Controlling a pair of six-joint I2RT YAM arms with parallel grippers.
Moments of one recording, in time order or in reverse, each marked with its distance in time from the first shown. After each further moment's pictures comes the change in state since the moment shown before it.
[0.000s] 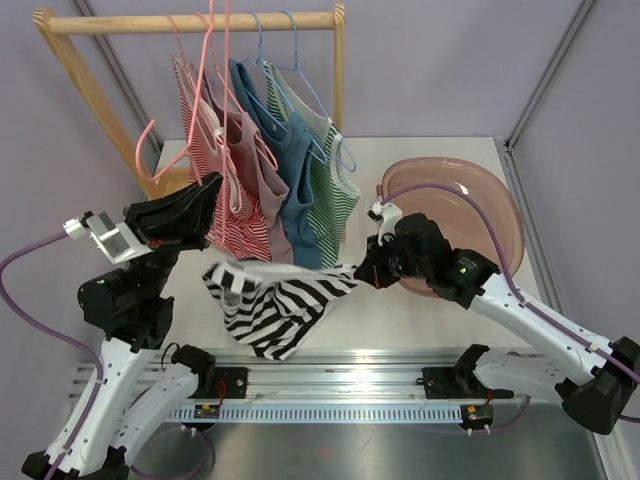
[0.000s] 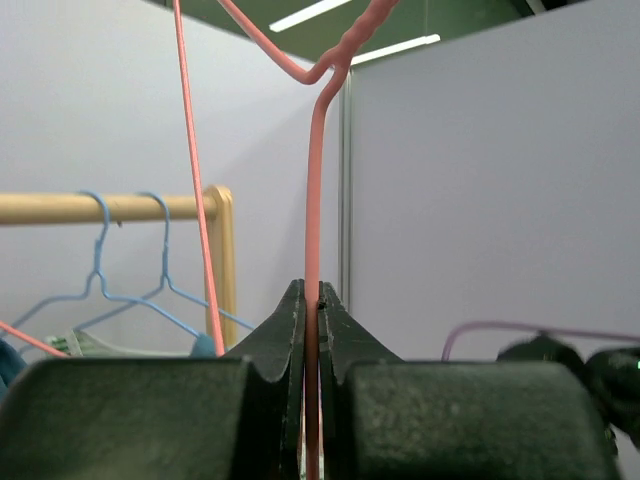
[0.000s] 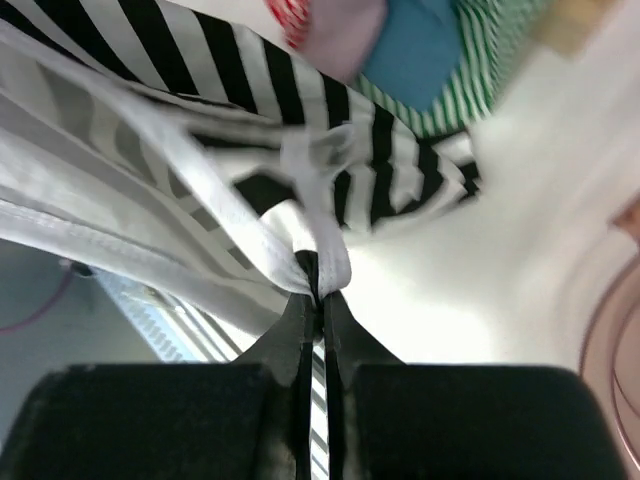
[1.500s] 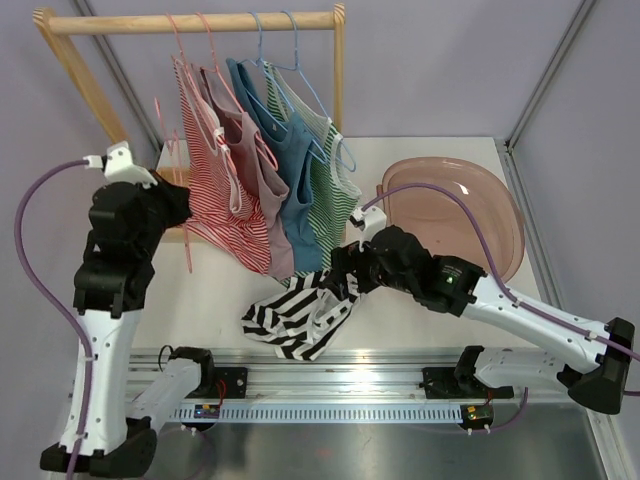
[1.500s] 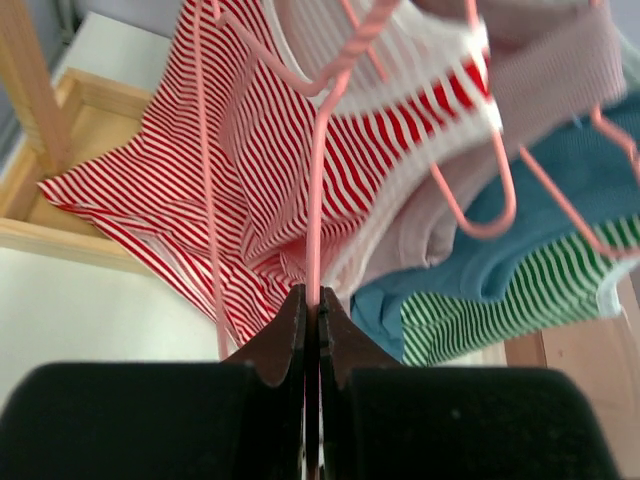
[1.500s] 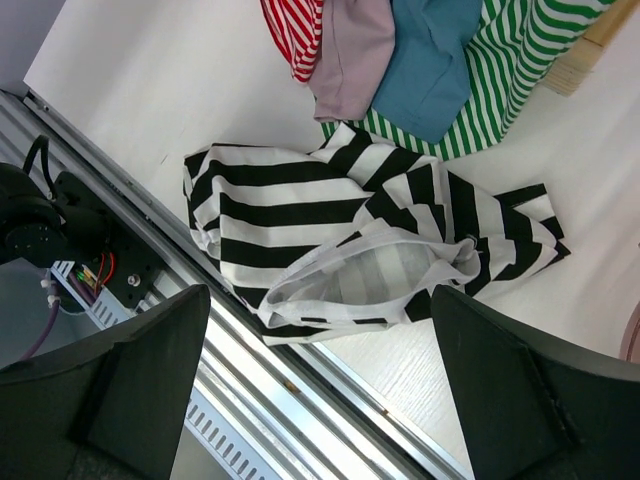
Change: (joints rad) left arm 0.228 0.227 0.449 -1.301 -0.454 -0.068; right arm 0.231 0.064 0.047 0.017 0.304 0.086
